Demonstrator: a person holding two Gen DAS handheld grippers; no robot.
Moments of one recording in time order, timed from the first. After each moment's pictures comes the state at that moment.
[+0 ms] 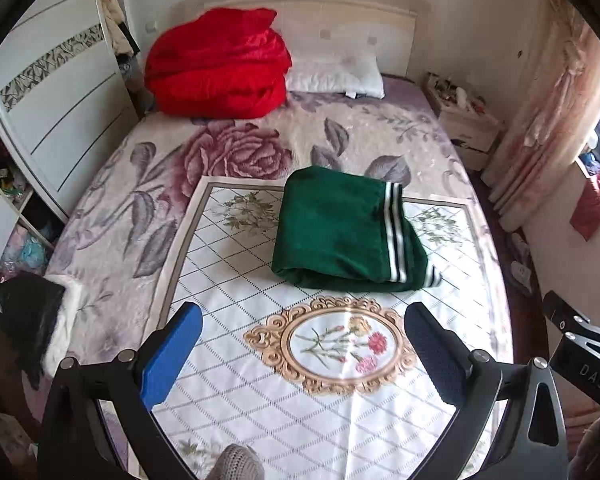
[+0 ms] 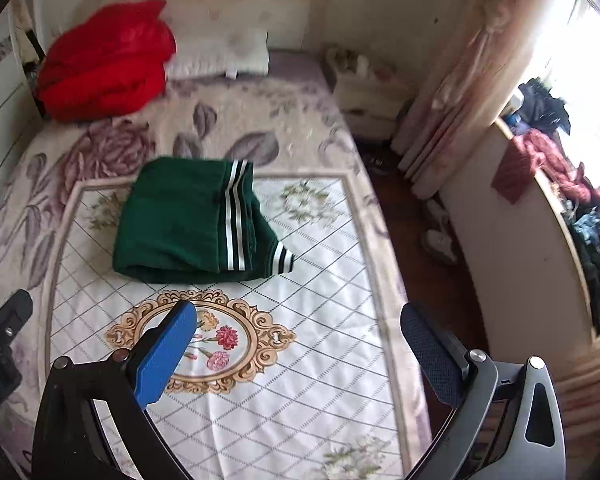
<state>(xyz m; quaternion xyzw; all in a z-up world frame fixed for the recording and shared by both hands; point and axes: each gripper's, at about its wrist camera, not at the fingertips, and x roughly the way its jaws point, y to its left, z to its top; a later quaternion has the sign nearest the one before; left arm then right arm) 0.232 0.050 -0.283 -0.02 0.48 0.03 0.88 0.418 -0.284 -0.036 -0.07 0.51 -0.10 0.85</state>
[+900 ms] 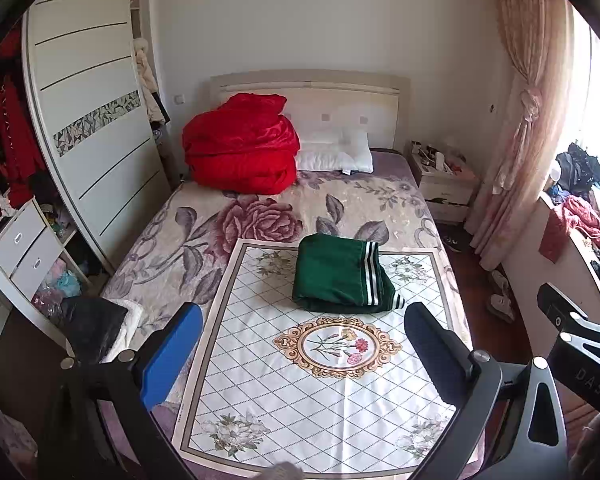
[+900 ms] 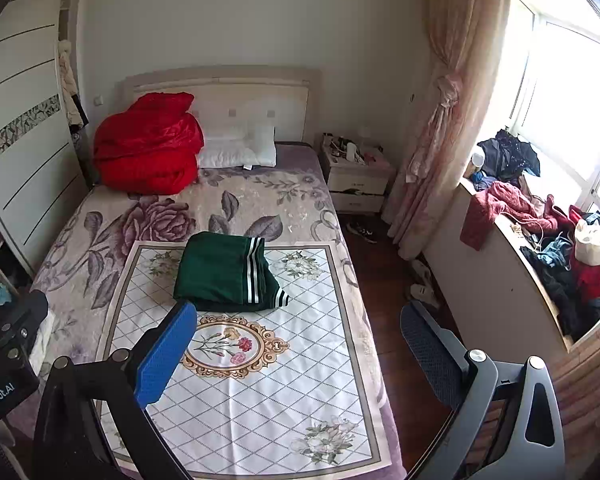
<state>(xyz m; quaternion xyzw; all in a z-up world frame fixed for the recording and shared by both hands) 0.040 0.040 -0.087 -0.01 0.37 0.04 0.93 0.164 -0.294 0.241 -0.05 0.38 -0.07 0.92</state>
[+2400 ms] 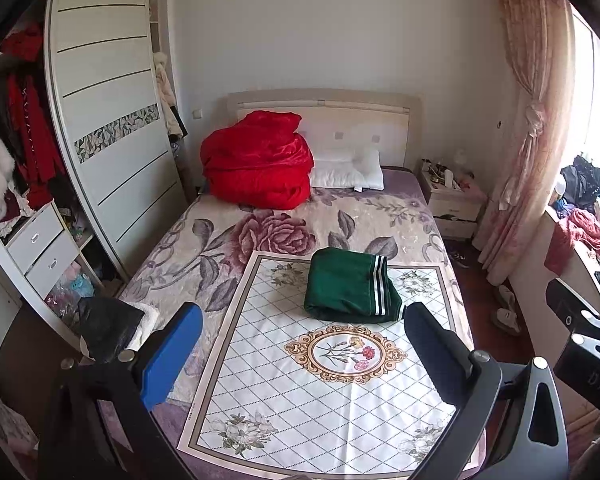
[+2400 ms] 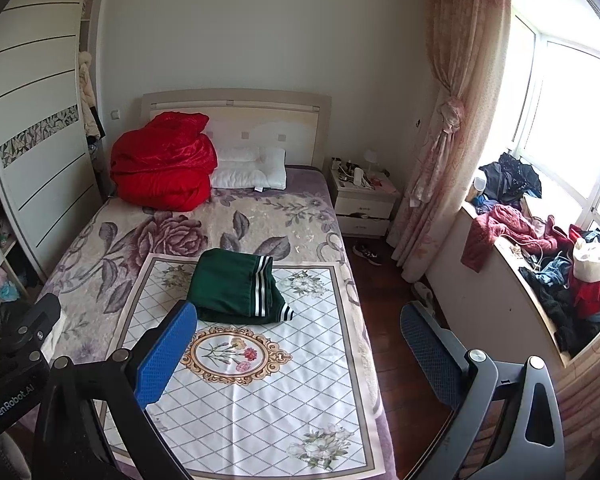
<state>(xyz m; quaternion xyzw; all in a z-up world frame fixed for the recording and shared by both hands) -0.001 0.041 -0.065 0.00 0.34 0.07 0.94 0.112 -0.291 0.287 -0.06 0.35 -0.05 0.93</state>
